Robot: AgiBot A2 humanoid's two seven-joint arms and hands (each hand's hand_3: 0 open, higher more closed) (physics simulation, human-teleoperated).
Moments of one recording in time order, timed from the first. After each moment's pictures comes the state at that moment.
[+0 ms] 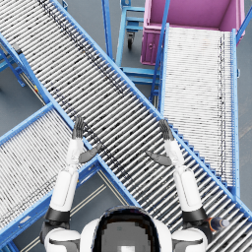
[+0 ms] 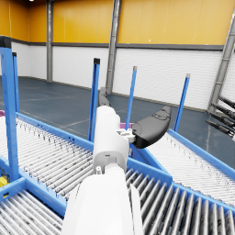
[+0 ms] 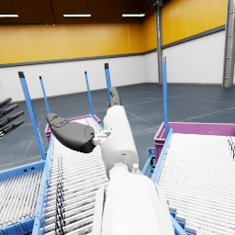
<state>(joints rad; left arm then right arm) 0.29 1.21 0.20 -1.80 1.00 0.10 0.10 0.29 -1.21 0.20 1.80 1.00 0.10 -0.10</state>
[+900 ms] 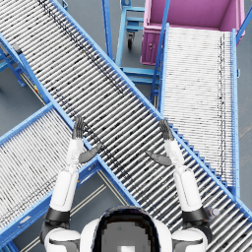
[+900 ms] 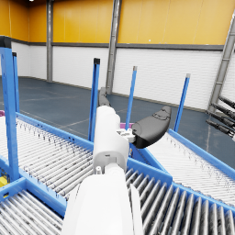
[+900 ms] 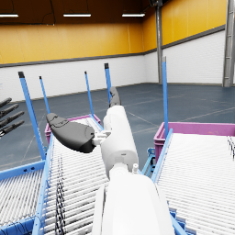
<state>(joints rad) 0.29 1.21 0.20 -1.80 1.00 0.10 0.10 0.29 -1.21 0.20 1.80 1.00 0.10 -0.10</state>
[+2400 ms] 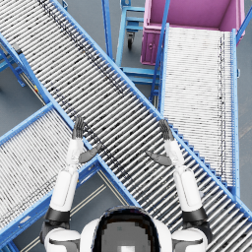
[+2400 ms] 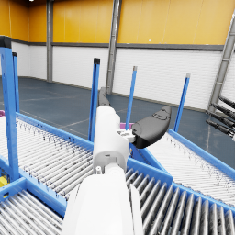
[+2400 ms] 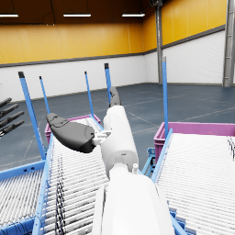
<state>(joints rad) 0.29 1.21 0.20 -1.80 1.00 0.10 0.10 0.29 -1.21 0.20 1.80 1.00 0.10 -0.10</state>
